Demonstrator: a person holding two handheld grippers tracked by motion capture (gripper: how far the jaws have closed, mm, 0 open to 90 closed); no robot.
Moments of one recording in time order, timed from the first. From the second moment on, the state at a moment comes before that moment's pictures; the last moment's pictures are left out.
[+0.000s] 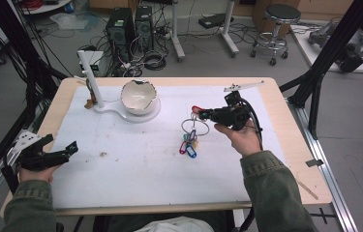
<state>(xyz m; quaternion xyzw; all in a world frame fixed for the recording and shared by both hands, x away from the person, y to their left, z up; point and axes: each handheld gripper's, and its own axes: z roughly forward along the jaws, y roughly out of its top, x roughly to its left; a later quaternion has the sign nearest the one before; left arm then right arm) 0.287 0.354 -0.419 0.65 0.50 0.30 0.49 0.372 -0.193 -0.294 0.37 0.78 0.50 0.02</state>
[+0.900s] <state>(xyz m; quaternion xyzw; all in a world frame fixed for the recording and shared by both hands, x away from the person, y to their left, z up) 0.284 0.358 -0.419 0.64 0.50 0.30 0.49 0.394 -0.143 -0.244 0.33 0.78 0.53 0.00</state>
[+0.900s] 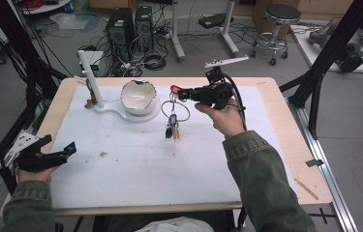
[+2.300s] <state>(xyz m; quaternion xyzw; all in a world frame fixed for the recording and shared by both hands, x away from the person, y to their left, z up) 0.283 0.362 -0.418 0.64 0.50 0.30 0.51 0.402 -0.013 -0.208 0.33 0.76 0.56 0.07</state>
